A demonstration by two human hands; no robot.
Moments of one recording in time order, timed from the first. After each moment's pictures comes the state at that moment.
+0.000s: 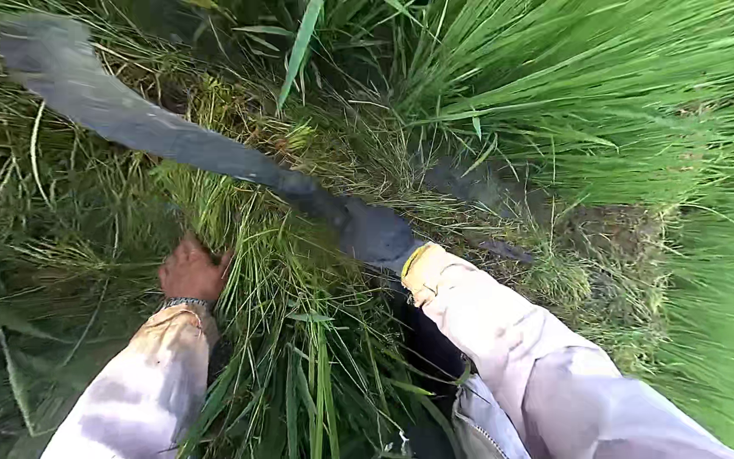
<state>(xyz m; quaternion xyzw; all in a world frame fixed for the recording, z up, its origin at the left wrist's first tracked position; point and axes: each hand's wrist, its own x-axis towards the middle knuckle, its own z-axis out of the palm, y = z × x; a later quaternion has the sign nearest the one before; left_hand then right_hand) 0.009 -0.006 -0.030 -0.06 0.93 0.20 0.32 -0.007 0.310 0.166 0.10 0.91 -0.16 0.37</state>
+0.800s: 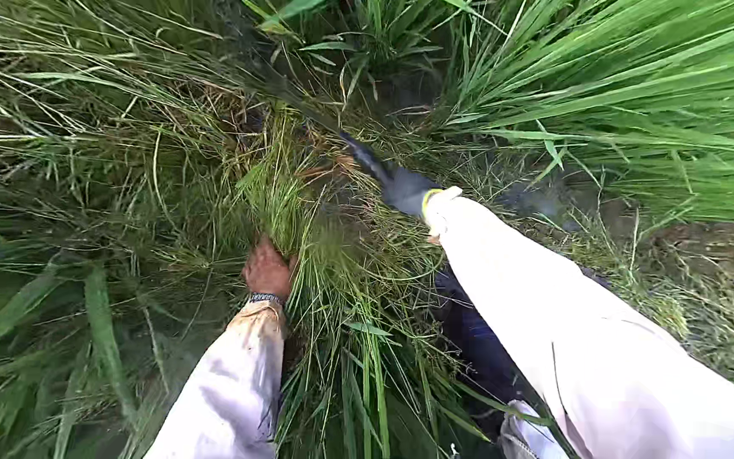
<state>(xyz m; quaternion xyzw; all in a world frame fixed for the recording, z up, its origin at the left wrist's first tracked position) 0.004 0.016 -0.017 -0.10 0.92 0.17 0.35 -0.089 0.333 0.091 0.16 0.86 -0.21 0.43</state>
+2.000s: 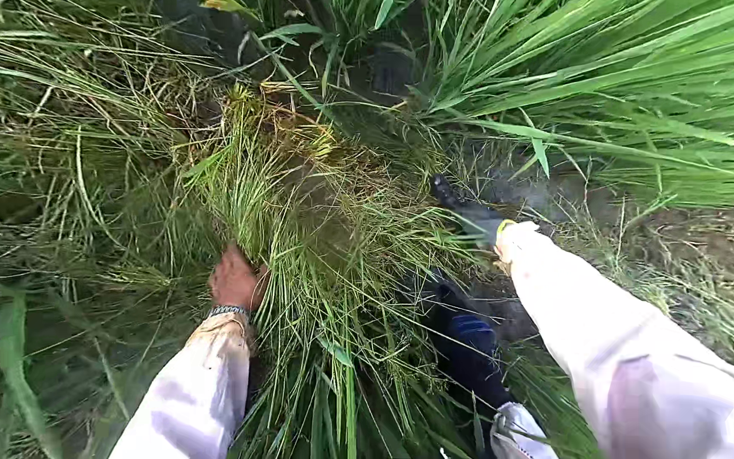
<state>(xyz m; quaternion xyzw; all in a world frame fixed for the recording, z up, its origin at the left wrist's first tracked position) -0.002 0.008 -0.027 -0.10 0.91 0.18 0.36 0.022 0.490 0.093 0.25 0.82 -0.14 0.50</state>
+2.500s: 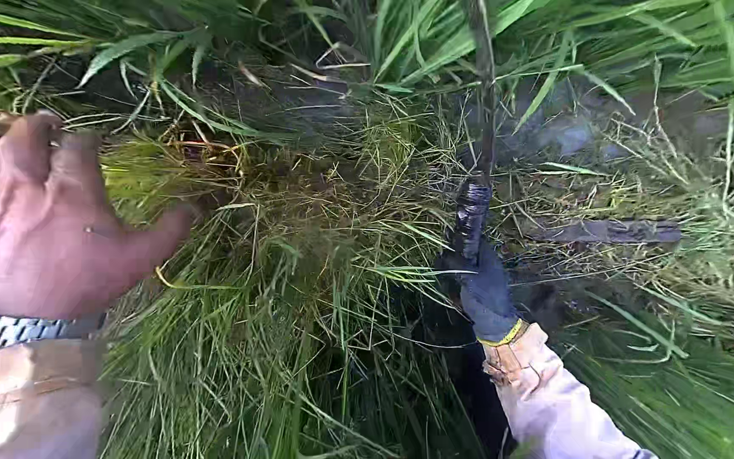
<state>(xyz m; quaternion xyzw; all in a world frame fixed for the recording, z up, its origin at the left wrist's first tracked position) -0.189 0.123 0.101 0.27 0.95 0.01 0.13 0.124 0.454 0.070 0.50 0.62 -0.61 0.00</state>
